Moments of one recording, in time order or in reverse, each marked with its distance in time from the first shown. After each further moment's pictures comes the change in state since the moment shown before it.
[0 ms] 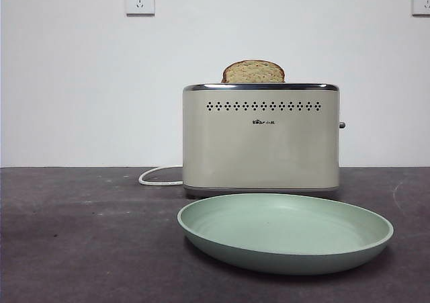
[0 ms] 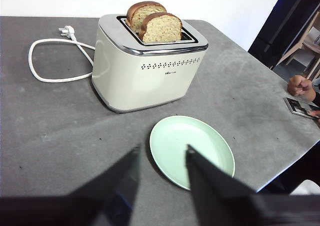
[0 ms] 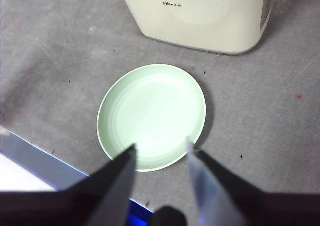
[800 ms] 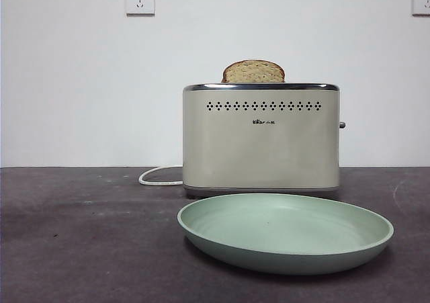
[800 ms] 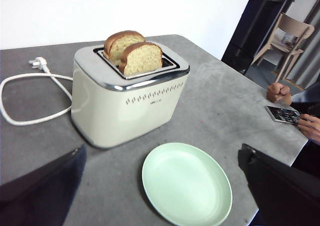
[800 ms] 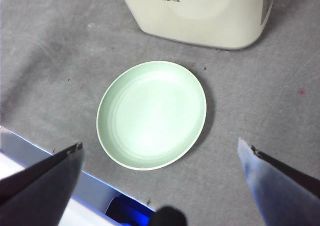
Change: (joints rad) left arm -0.058 0.243 0.047 0.265 0.078 0.011; right arm 0.000 0.026 0.000 0.000 0.000 0.009
